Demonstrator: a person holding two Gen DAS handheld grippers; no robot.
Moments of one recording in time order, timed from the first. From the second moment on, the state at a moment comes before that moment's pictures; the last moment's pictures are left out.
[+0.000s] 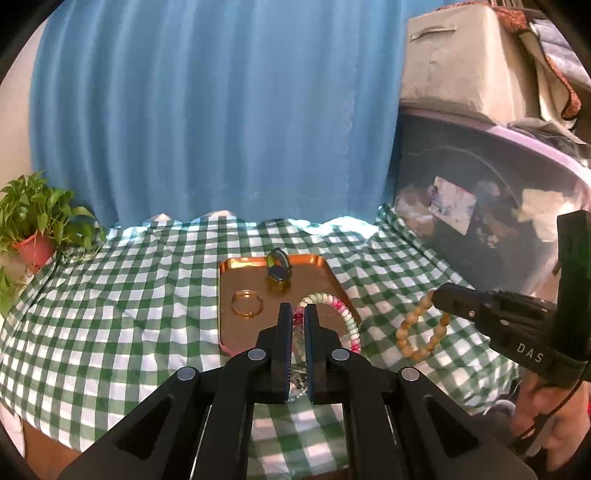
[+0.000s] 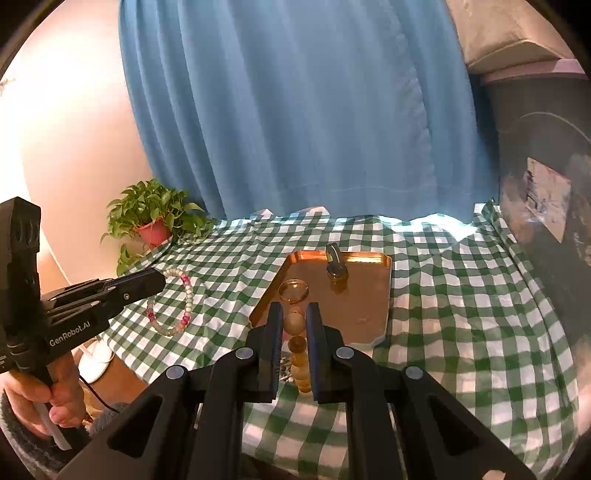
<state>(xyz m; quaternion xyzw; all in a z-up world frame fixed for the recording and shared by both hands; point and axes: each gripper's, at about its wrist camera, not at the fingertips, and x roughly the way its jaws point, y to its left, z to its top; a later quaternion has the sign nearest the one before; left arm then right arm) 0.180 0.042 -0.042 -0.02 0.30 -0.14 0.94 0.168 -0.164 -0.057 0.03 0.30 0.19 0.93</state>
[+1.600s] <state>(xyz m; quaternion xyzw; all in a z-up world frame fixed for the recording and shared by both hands) 0.422 0.007 -0.246 -0.06 0.49 -0.09 0.86 0.411 -0.145 -0.245 0.04 0.44 0.14 0.89</state>
